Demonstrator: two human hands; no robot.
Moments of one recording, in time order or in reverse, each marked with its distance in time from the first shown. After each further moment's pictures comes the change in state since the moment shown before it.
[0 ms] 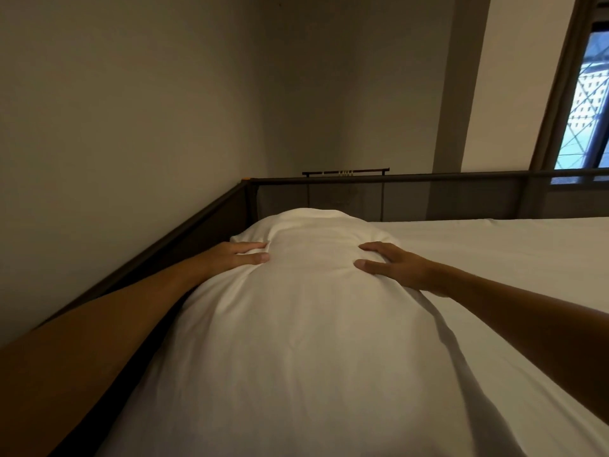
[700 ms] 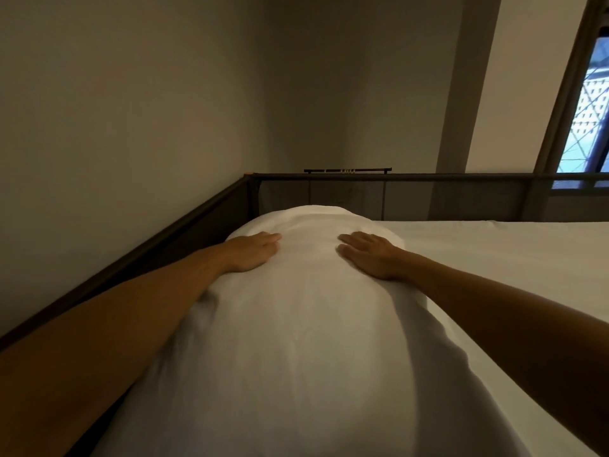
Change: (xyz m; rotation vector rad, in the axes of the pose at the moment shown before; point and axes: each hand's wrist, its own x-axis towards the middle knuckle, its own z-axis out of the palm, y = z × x) left_hand 0.027 0.012 0.018 0.461 -0.043 0.011; right_hand 0.035 -0.030 0.022 -0.487 0.017 -0.104
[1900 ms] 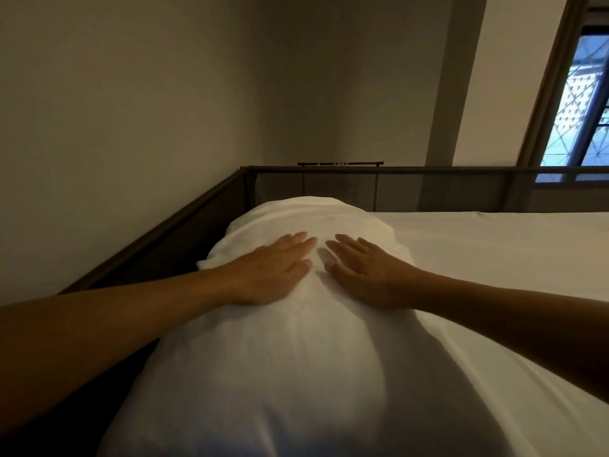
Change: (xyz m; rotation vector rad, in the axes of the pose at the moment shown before) left_hand -0.100 0.057 0.033 0.106 0.093 0.278; right_hand -0.117 -0.056 0.003 -0.047 -0.001 -0.106
